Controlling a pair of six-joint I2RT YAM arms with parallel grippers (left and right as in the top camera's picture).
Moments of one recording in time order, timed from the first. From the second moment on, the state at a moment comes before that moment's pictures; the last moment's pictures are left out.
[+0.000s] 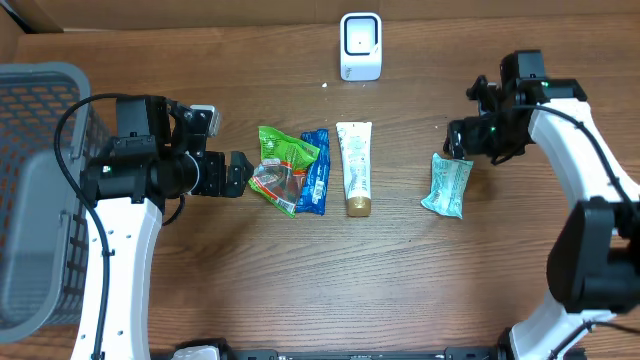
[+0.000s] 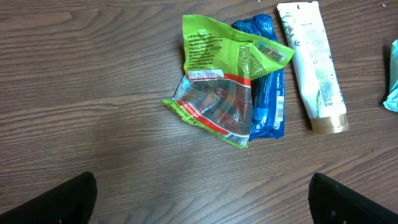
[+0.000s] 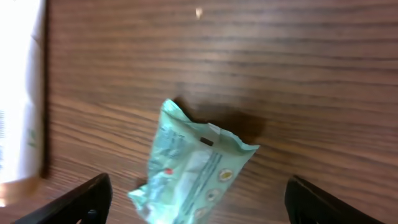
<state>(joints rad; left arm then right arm) 0.08 1.35 1.27 -1.04 0.27 0.13 0.00 1.89 1.47 -0.99 -0.24 -0.12</state>
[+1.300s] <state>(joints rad) 0.08 1.35 1.27 -1.04 0.27 0.13 -0.04 2.06 1.44 -1.01 -0.28 0.37</state>
